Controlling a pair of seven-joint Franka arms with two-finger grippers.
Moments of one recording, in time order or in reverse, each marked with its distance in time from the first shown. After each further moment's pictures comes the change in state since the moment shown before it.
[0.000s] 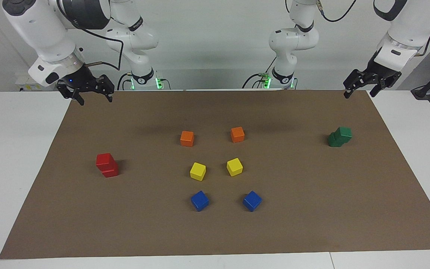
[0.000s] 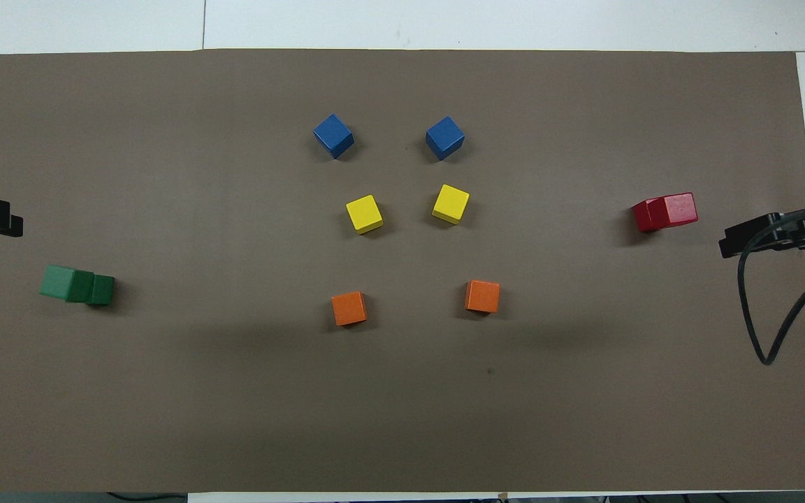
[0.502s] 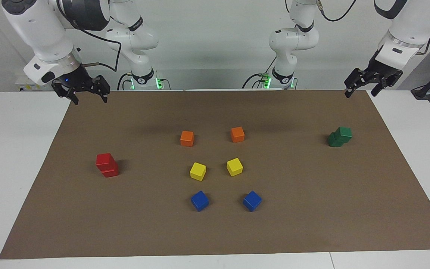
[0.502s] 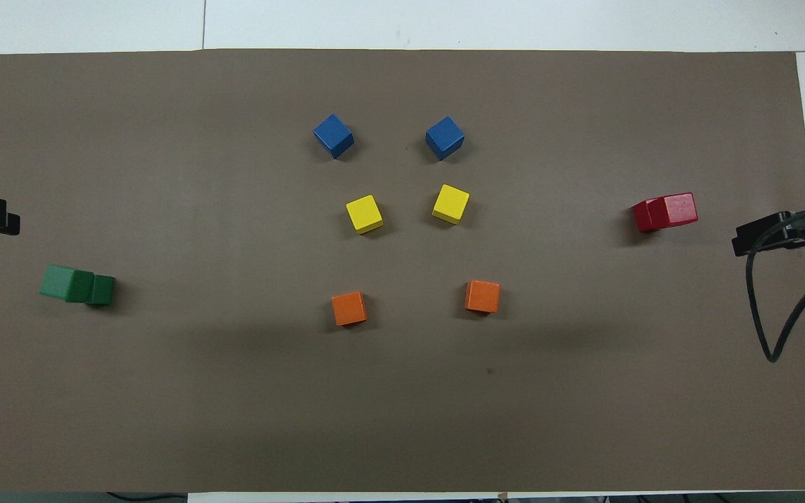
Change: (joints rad) left arm 0.000 0.000 0.000 0.006 0.000 0.000 0.000; right arm -0.003 0.000 -0.003 0.006 -0.033 0.007 0.011
